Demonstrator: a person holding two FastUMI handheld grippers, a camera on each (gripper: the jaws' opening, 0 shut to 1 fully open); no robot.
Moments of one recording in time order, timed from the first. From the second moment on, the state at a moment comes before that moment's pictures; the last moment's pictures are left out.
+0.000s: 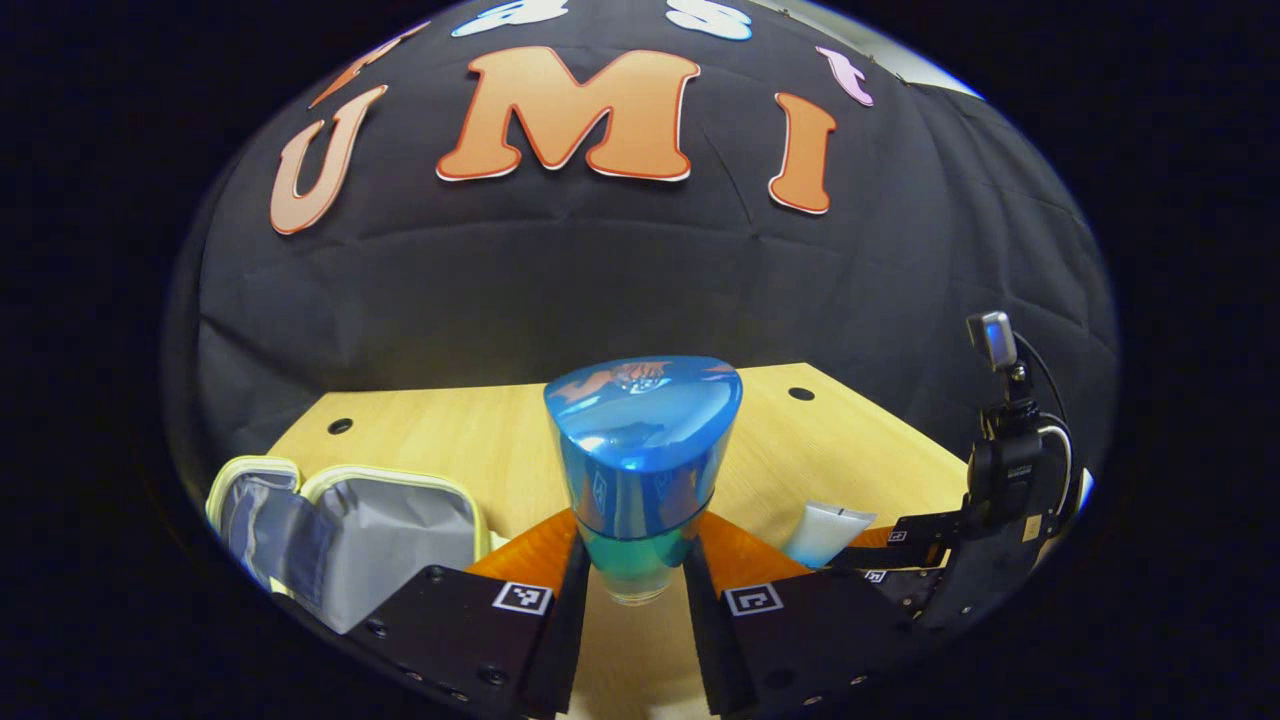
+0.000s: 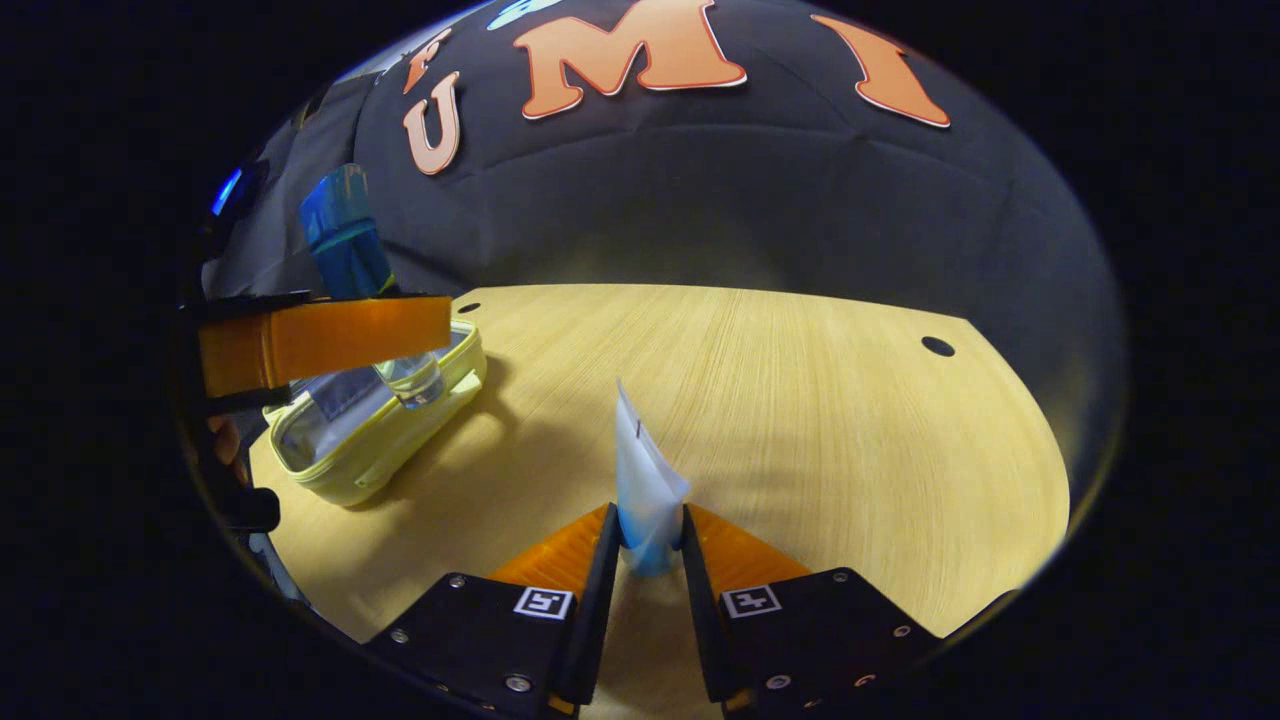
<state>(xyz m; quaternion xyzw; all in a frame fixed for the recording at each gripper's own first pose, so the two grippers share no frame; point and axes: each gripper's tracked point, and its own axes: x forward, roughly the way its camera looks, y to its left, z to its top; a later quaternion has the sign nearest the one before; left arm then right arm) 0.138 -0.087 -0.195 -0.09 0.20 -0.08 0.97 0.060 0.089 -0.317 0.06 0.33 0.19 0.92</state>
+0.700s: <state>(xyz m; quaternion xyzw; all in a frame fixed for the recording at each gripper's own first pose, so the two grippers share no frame) 0.070 0.067 -0.187 -0.09 0.22 0.06 0.97 0.052 0.162 -0.172 0.10 0.27 0.30 0.91</state>
